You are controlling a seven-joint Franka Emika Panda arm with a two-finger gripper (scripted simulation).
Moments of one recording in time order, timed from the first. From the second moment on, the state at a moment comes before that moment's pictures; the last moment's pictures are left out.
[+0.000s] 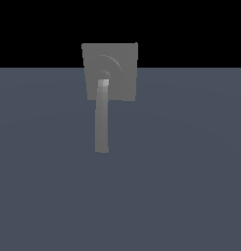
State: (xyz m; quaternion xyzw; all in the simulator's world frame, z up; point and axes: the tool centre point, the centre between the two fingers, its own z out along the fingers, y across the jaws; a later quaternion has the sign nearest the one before) arm -0.125 0.318 0.441 -0.21 0.37 -0.60 0.68
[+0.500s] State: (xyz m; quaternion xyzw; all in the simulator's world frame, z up) arm -0.081 0.283 0.282 -0.47 0.26 -0.73 0.43
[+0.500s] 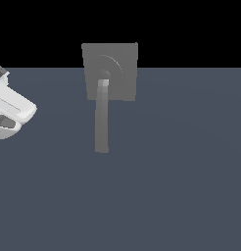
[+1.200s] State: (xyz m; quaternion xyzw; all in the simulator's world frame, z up) arm -0.073 0.151 0.112 -0.67 0.09 -0.73 0.06
